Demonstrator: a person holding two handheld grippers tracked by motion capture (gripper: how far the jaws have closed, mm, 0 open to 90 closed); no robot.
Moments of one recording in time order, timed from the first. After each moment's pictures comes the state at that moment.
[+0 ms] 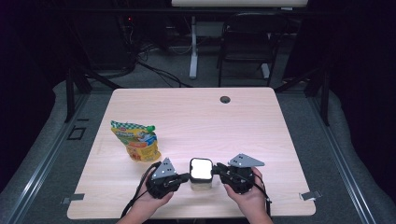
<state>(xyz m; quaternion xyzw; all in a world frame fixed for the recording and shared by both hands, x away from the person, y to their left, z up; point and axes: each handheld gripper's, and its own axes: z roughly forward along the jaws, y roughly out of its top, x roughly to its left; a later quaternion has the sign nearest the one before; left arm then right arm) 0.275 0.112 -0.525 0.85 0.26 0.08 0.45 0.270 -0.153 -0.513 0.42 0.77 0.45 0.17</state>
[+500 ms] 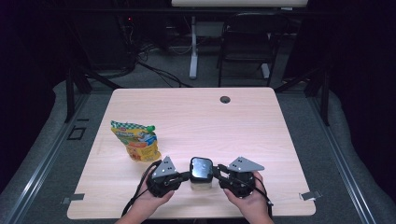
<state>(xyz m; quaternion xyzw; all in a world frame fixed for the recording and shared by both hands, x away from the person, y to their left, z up) 0.277 0.111 -0.519 0.85 0.26 0.08 0.46 0.259 -0.152 -0.510 0.40 0.78 0.45 0.18</state>
